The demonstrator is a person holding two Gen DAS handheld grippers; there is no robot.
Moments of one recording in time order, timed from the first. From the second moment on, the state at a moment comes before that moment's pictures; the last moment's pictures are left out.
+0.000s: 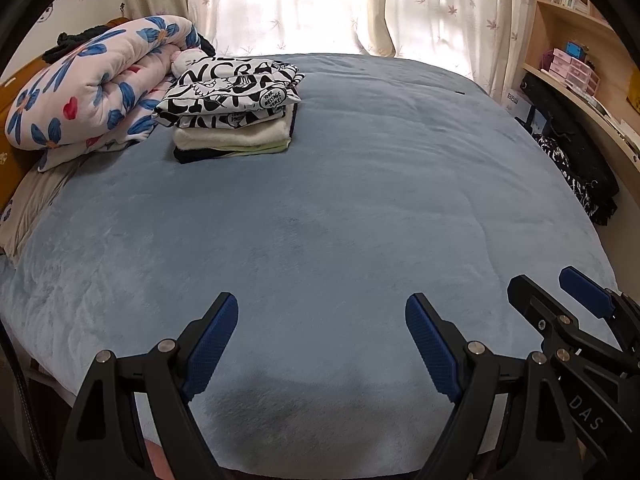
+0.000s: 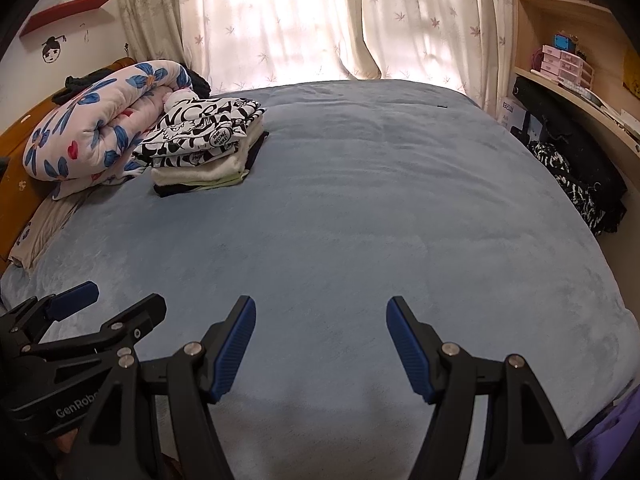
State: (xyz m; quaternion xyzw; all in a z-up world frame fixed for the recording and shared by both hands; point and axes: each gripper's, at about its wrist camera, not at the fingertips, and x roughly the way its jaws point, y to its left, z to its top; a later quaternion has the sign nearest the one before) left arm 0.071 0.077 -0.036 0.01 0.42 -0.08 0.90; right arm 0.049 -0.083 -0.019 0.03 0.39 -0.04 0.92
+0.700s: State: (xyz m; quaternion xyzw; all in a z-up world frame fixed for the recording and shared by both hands) left arm 0.067 0.075 -0.036 0.01 0.42 -0.07 0.90; right arm 0.049 -0.083 -0.021 0.03 0.39 -0.04 0.92
